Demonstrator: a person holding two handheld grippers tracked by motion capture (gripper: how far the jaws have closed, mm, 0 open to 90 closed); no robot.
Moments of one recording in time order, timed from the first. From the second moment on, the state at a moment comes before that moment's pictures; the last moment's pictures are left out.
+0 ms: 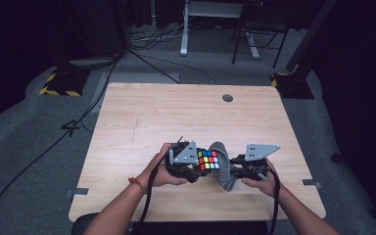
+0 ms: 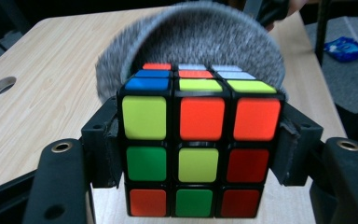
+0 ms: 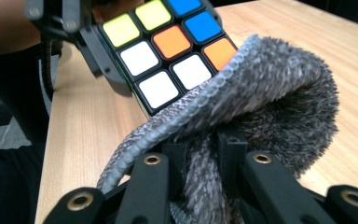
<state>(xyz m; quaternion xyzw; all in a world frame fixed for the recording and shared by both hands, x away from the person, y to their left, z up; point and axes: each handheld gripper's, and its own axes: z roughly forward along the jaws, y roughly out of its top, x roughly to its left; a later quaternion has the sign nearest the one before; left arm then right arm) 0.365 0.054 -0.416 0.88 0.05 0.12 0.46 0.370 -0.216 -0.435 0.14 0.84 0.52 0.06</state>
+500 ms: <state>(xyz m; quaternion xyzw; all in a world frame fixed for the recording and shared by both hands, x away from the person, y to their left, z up) 0.363 0.044 -0.422 0.90 0.05 0.15 0.42 0.364 -0.212 -0.424 0.13 0.84 0.53 0.09</state>
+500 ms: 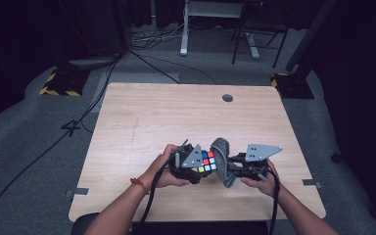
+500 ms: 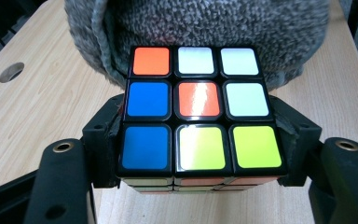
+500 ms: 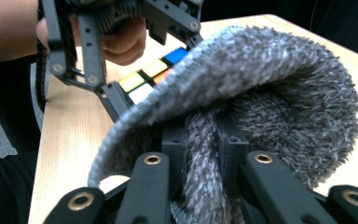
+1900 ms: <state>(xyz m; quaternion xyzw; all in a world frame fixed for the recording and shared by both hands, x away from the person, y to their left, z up) 0.371 0.058 -0.425 0.89 0.06 0.10 0.45 0.358 -0.203 -0.430 0.11 0.86 0.50 0.08</state>
